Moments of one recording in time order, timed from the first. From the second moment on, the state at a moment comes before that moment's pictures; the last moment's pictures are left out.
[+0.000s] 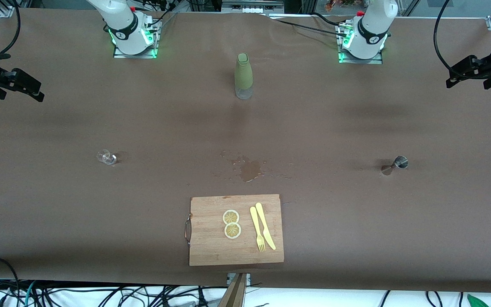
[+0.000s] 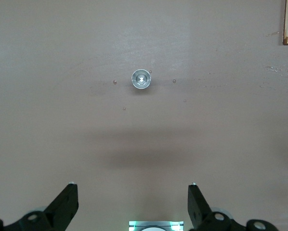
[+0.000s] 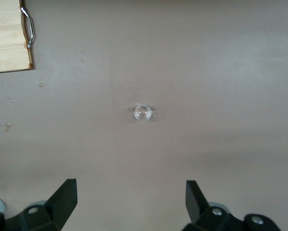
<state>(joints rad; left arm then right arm) 0.08 -0.14 -0.01 -1.74 0.00 1.51 0.06 0.00 -0.06 0.00 -1.65 -0.01 1.61 0.04</state>
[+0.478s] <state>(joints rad) 0.08 -0.14 -0.01 -1.74 -0.01 1.51 0.06 0.00 -0.05 0.00 -1.65 -0.01 1.61 0.04</state>
